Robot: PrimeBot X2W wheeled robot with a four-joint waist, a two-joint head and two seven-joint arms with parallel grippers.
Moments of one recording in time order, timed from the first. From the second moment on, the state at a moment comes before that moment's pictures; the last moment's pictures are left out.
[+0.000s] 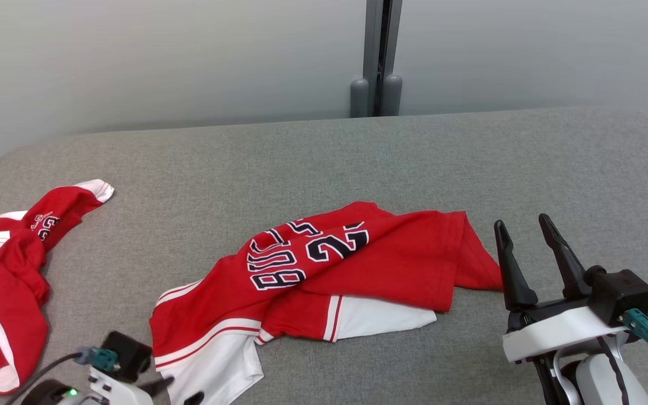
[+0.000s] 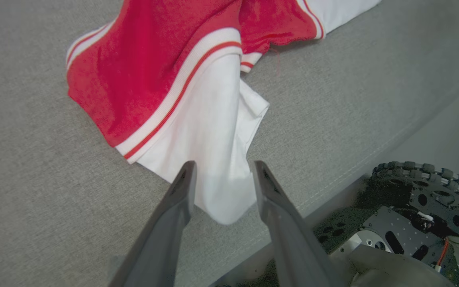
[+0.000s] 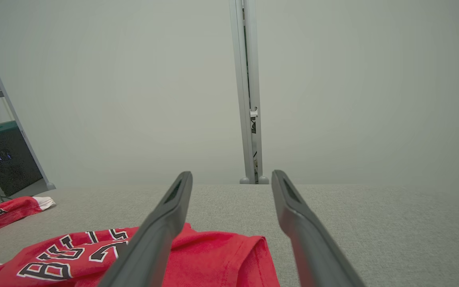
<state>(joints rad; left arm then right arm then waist) 0.01 0.65 -0.51 -0.08 -0.73 -0.08 0.56 -0.18 -0.06 0.12 0.22 0.22 0.13 -0.26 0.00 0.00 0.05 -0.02</state>
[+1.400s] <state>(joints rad) 0.03 0.21 -0.20 0.10 -0.48 0.13 -0.26 -0.21 -0.11 0.26 0.49 0.34 0.13 -0.13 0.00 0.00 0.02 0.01</state>
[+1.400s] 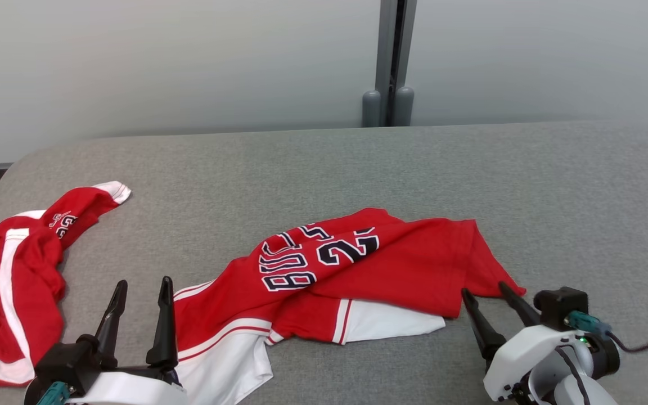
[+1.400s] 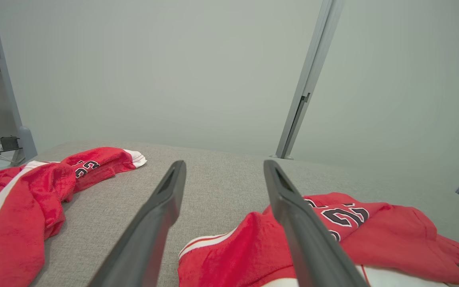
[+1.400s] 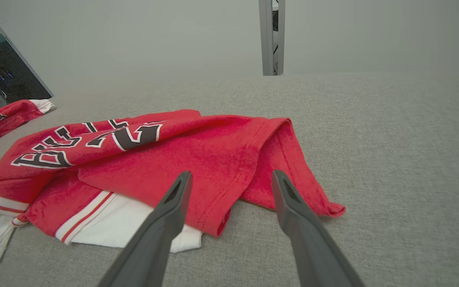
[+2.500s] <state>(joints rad) 0.01 0.14 -0.14 0.19 -0.42 0.03 -0.26 -0.20 -0.30 0.28 0.29 0.92 0.13 0.24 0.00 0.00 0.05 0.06</state>
